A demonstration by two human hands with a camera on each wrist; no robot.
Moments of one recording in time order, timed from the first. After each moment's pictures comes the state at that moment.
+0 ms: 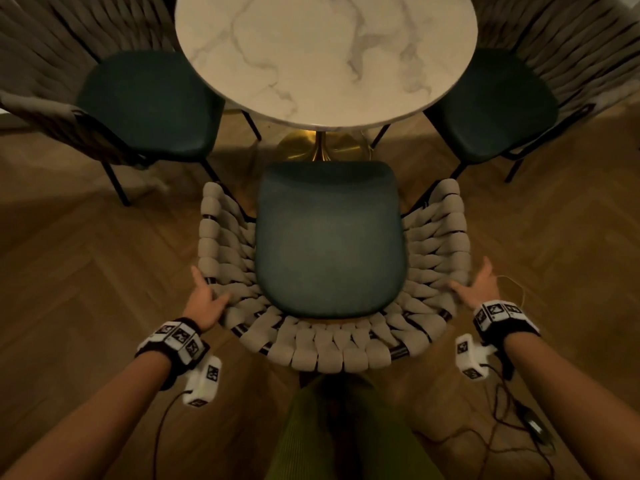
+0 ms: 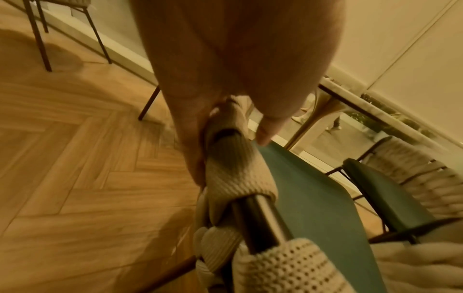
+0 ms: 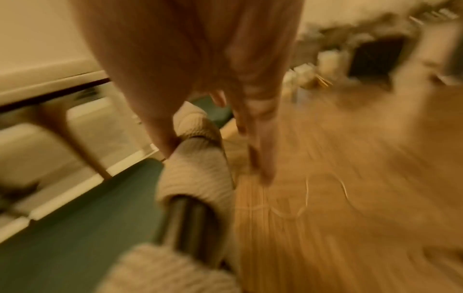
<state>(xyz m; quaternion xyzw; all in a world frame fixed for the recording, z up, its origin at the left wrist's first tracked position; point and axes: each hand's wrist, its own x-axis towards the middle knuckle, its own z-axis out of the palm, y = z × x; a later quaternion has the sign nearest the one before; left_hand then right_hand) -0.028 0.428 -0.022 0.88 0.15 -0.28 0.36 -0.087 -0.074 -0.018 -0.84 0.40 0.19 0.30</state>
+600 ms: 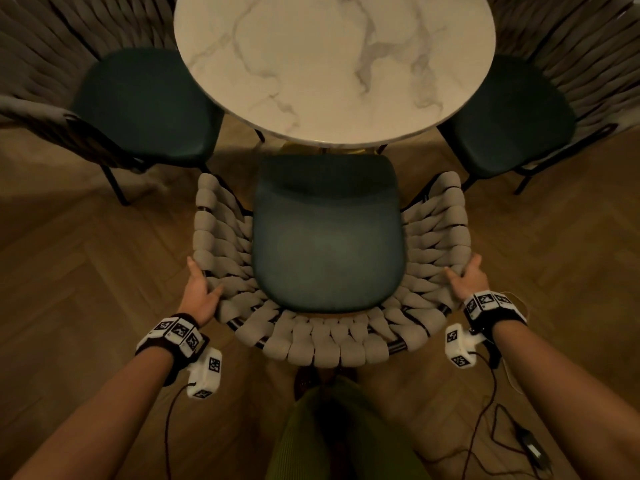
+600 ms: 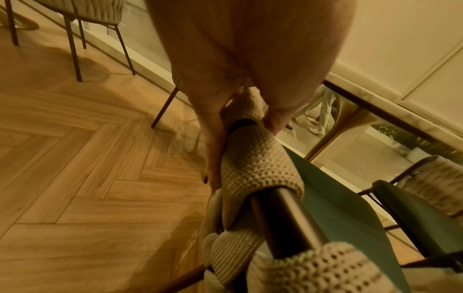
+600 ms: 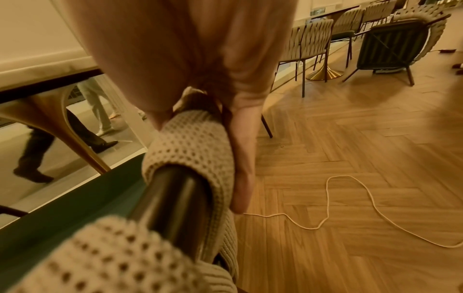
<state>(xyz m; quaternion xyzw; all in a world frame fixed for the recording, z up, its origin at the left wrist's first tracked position) 0.028 0.412 -0.034 0.87 0.17 -0.23 0.40 -0.003 -0.078 -0.027 -0.85 0.39 0.16 0.33</state>
